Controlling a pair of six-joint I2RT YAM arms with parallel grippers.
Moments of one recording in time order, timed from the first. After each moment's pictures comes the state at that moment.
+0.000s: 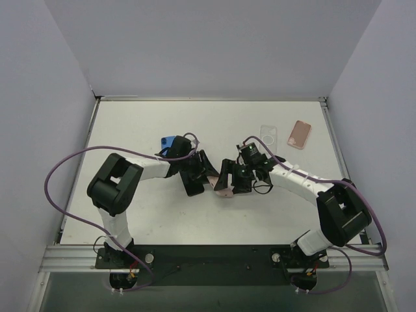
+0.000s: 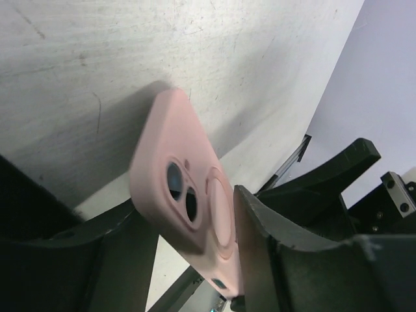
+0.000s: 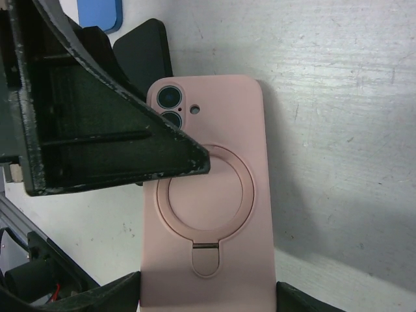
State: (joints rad) left arm -0.54 1.85 0.97 0.08 0.59 -1.03; right arm 0.59 1.51 0.86 -0.36 -0.37 0.64
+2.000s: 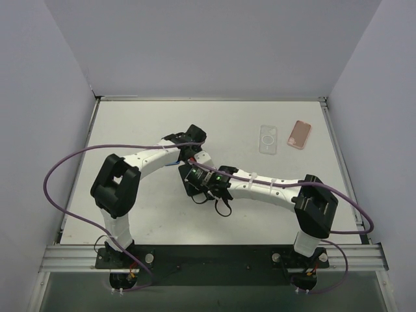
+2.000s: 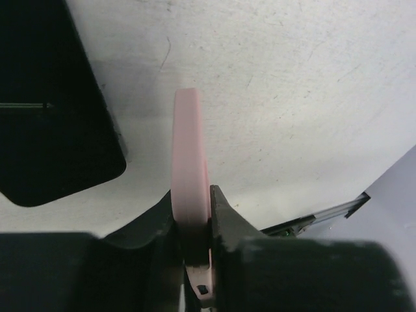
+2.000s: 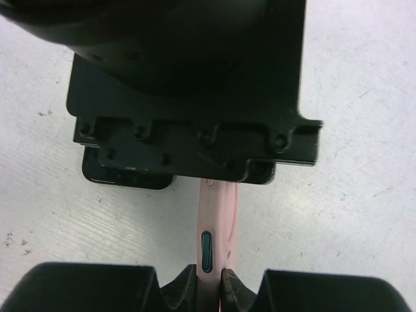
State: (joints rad) left arm -0.64 1.86 1.36 -0.67 0.23 -1.06; right arm 1.09 1.72 1.23 -0.69 0.50 0.48
